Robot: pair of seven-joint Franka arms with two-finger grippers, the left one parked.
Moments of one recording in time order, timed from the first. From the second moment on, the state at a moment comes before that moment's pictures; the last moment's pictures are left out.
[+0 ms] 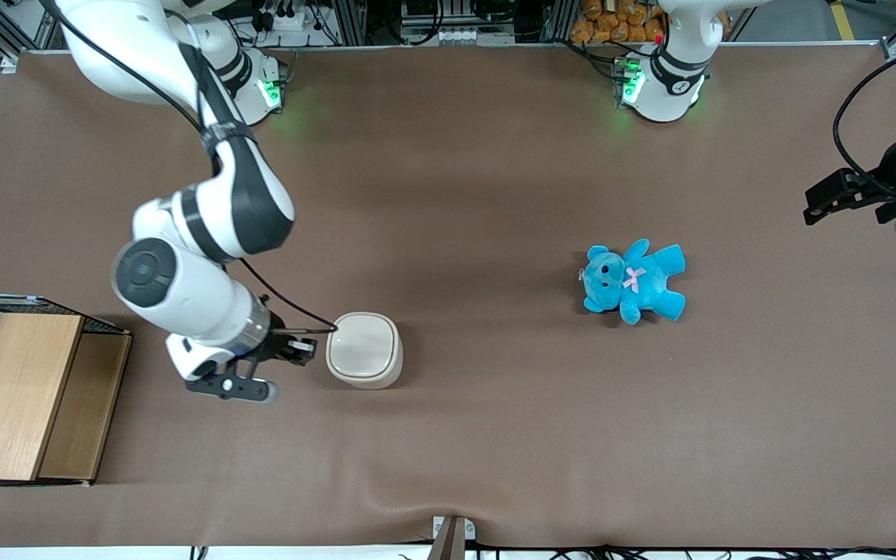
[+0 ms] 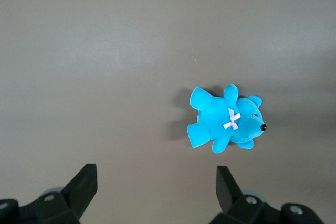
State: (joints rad) arm 0.38 0.64 -0.05 -1.27 0.15 2.02 0.43
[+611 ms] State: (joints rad) arm 0.42 0.67 -0.05 -1.27 0.17 2.03 0.43
